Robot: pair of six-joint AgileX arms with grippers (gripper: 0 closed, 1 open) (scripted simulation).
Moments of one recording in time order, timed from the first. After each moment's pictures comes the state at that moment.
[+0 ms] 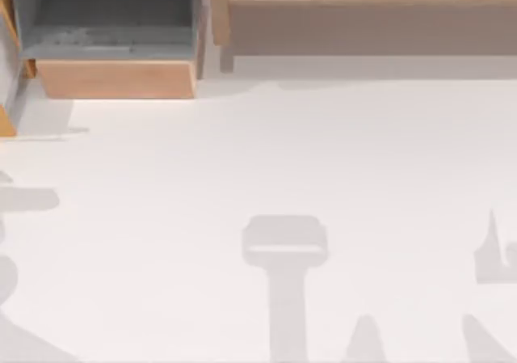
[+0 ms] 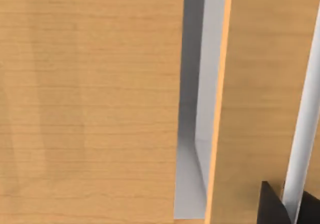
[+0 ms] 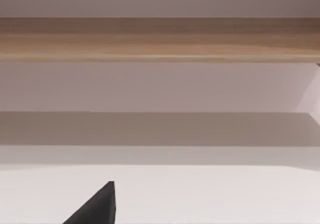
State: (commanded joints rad) left arm 0.53 2.15 0.79 1.33 0.56 1.58; right arm 0.00 0.00 0.00 0.00 0.00 0.00
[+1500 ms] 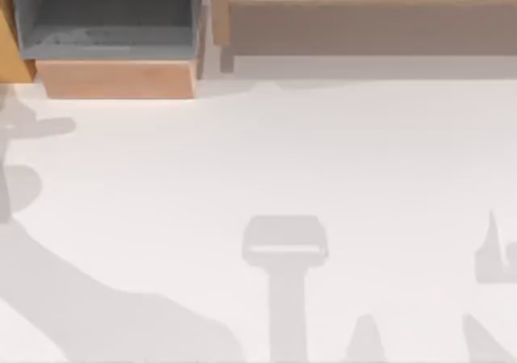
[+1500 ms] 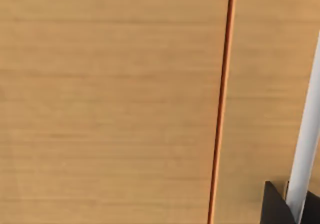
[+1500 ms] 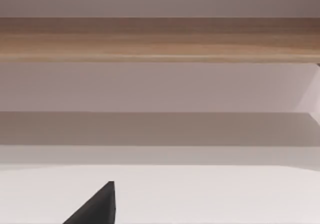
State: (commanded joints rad) left arm 0.40 2.35 1.23 1.09 0.44 1.57; right arm 0.00 0.00 0.00 0.00 0.00 0.00
